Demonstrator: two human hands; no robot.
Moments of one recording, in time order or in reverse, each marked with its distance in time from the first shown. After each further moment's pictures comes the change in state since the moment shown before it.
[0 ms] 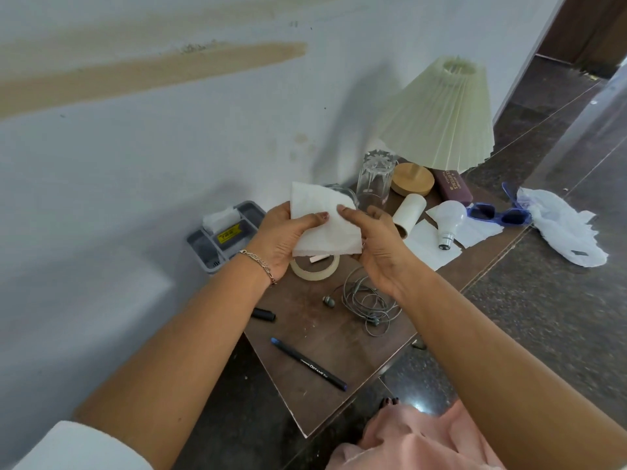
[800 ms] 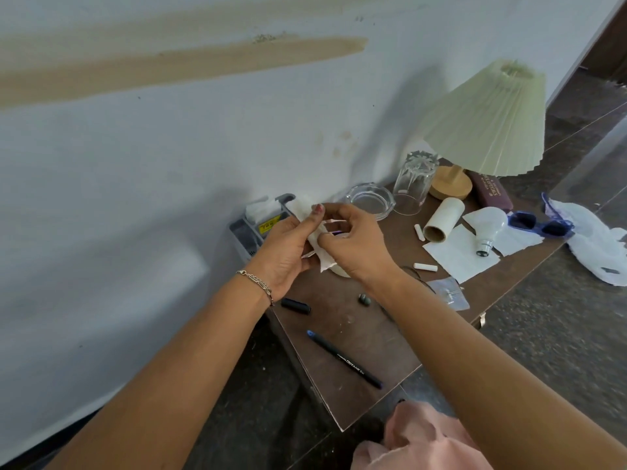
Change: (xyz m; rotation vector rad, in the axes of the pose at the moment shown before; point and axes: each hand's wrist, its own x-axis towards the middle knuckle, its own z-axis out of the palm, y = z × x) left_hand -0.031 -0.009 -0.059 -0.096 -0.076 0.021; right_hand -0.019 0.024 0.079 -0.571 -0.122 -0.405
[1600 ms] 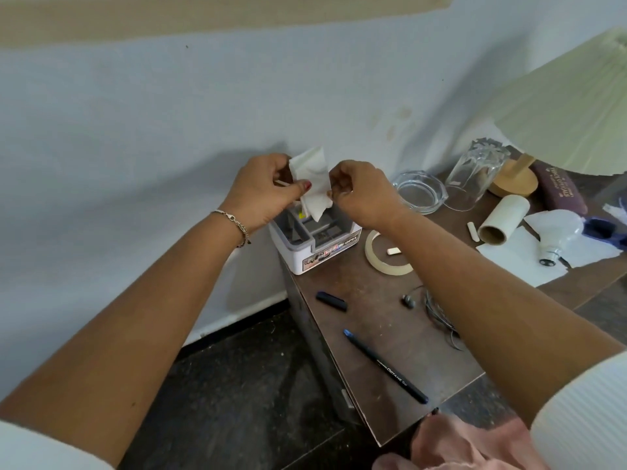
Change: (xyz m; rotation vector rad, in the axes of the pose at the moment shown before) left_hand 0.026 0.050 -0.088 0.747 0.245 0.268; right_hand 0.093 0.008 0.047 -0.597 -0.193 -0.151
